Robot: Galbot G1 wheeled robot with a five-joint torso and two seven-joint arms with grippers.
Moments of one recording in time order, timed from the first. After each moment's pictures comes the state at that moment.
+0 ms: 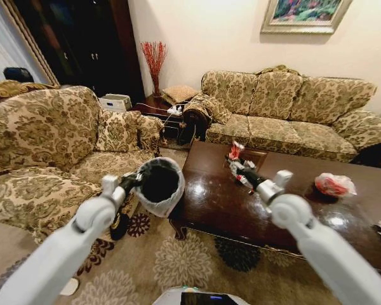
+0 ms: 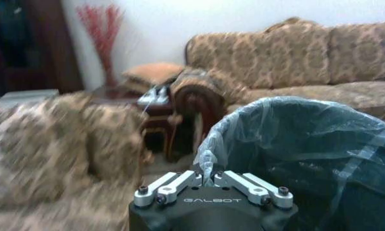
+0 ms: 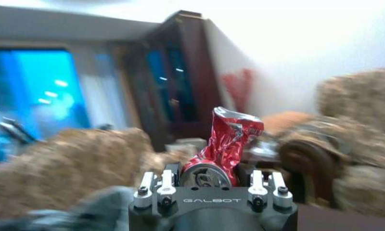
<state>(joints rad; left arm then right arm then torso) 0.84 -0.71 -0.21 -2.01 -0.89 0.52 -0.27 -0.90 0.69 0.29 2.17 1.21 -0.27 0.10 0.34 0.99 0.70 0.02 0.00</state>
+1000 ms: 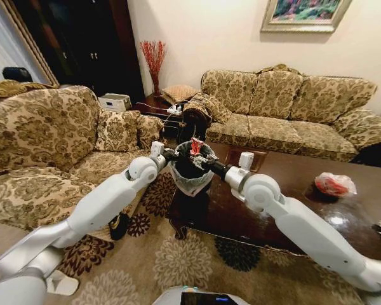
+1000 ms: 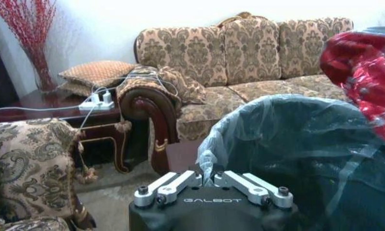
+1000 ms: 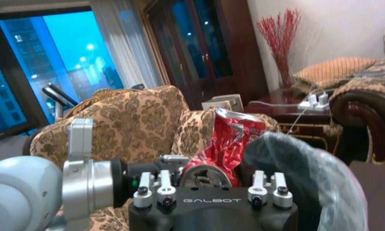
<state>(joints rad) 0.39 -0.88 0.21 -1.79 -0.96 0.56 -0.32 -0.52 0.81 -0.16 2.08 1.28 -0.38 0.27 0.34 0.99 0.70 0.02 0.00</state>
